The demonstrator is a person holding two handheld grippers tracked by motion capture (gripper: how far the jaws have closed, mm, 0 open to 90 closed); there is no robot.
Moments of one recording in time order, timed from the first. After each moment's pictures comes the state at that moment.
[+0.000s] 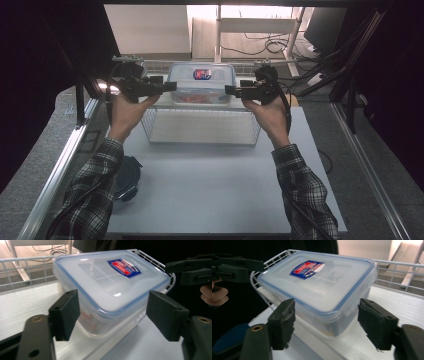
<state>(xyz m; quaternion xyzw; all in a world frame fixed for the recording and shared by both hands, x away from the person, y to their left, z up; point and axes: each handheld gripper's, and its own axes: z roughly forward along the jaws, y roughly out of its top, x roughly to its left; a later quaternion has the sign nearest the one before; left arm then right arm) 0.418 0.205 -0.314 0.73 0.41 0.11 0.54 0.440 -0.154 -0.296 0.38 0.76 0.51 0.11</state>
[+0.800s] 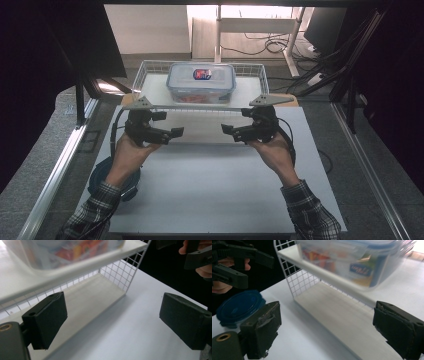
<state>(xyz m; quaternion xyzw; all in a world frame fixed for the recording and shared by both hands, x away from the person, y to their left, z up) 0.334 0.178 -0.372 0.77 0.36 0.11 0.52 0.365 -0.157 -0.343 0.30 0.80 0.50 0.14</state>
